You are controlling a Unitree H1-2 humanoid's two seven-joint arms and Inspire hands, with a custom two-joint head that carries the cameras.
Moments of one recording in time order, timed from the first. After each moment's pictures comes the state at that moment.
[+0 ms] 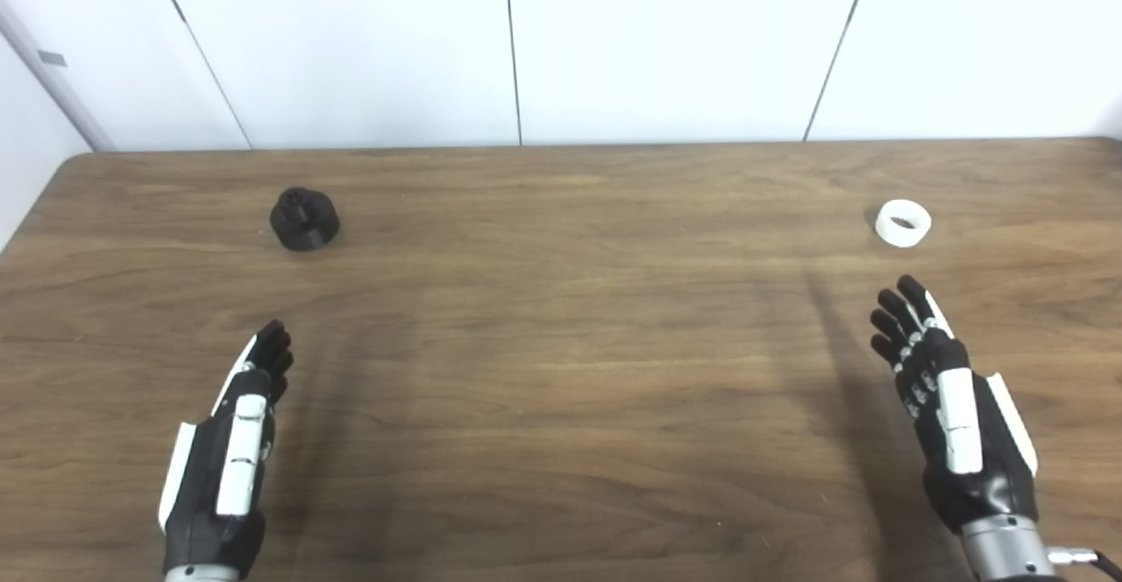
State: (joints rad) left arm 0.37 0.13 0.17 -0.46 -0.14 0.10 -0.05; right arm 0.27 -0.16 -0.10 -0.41 0.10 0.10 0.05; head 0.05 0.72
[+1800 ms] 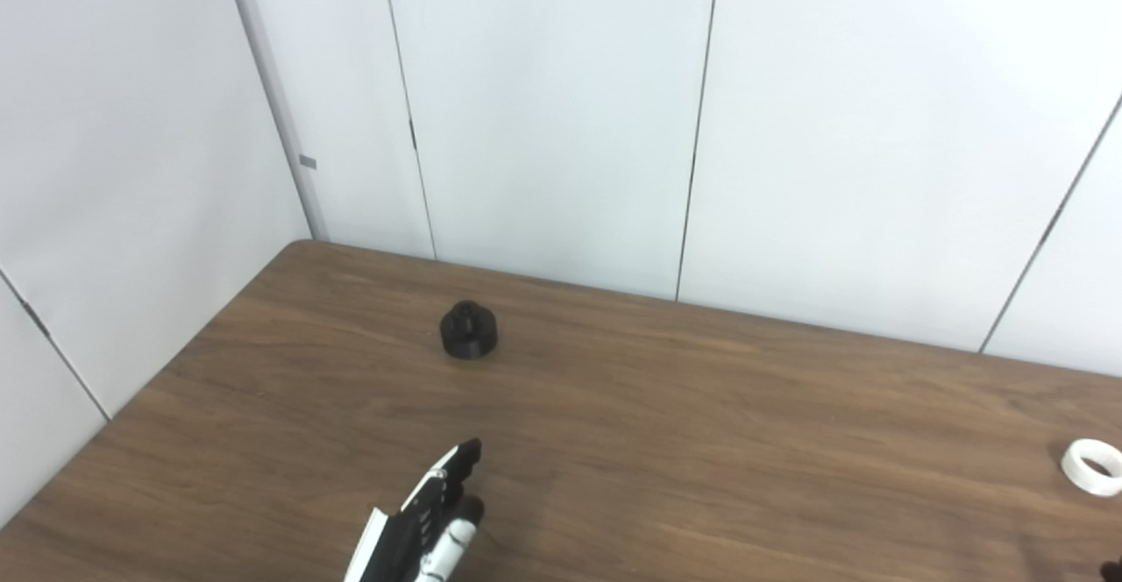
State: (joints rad) left arm 0.37 0.11 0.05 -0.33 0.00 -0.10 0.05; right arm 0.25 -0.19 -0.13 -0.21 0.12 -0.15 0.10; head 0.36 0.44
